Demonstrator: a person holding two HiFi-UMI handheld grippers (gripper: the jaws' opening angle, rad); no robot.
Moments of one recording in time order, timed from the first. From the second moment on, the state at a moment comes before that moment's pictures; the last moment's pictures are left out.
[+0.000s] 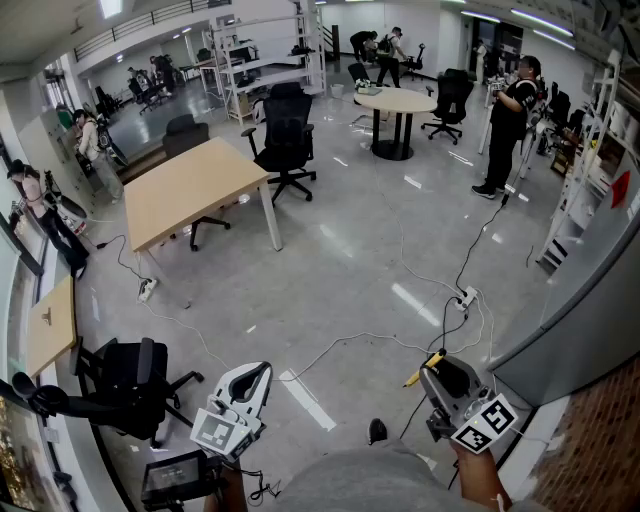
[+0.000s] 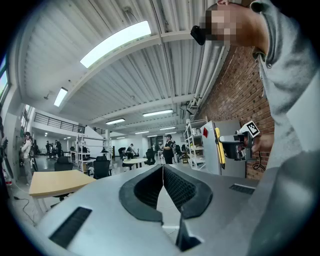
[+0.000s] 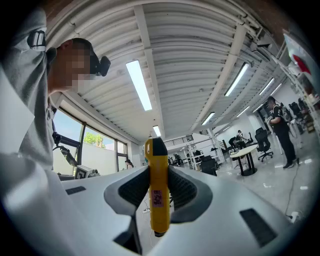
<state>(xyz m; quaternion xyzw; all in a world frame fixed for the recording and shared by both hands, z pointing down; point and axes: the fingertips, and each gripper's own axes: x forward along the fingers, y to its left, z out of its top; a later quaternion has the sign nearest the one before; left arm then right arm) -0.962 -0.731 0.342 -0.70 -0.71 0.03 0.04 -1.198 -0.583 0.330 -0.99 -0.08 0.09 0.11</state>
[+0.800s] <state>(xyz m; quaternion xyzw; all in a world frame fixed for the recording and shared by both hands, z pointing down) -0.972 -0.718 0.349 -0.69 -0.72 0.03 0.04 -1.205 -0.570 0.326 -0.98 -0.08 0.11 0.12</state>
